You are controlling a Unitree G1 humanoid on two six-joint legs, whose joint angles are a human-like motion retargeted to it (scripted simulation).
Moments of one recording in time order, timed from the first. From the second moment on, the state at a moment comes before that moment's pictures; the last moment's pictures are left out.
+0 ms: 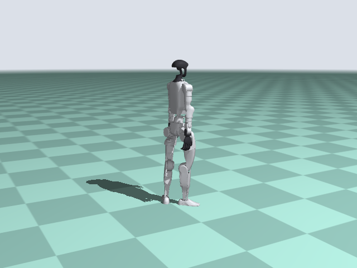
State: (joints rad) left arm -0.06 0.11 0.31 1.61 0.21 0.01 -0.02; right arm 0.02 -0.14 -0.40 1.68 -0.52 -0.01 -0.02; waist -0.18 0.01 -0.12; left_leg 0.09 0.09 1.00 -0.03 -0.13 -0.02; right_leg -0.07 -0.09 -0.89 -0.05 -0.03 -0.11
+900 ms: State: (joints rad) left arm 0.00 0.08 0.26 1.59 0.29 0.00 -0.03; right arm 0.08 -0.15 -0.37 1.70 -0.56 -0.01 0.01; waist 0.00 -0.01 -0.10; left_leg -0.09 -0.14 0.17 0.06 -0.05 0.19; right_leg 0.01 -0.02 -0.50 -0.03 -0.07 -0.14
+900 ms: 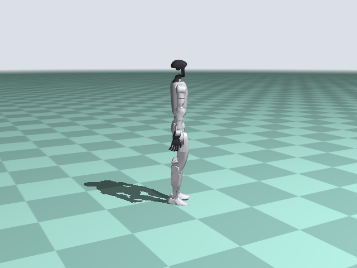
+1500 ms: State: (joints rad) left arm -0.05 0.09 0.27 1.53 0.22 -0.01 -0.04; right arm -0.02 -0.16 -0.34 1.59 -0.58 -0.06 0.05; waist 0.06 -0.03 -0.03; left_leg -0.18 -0.15 -0.06 0.10 -0.06 0.14; right_leg -0.01 -0.03 -0.34 0.03 -0.03 -0.12
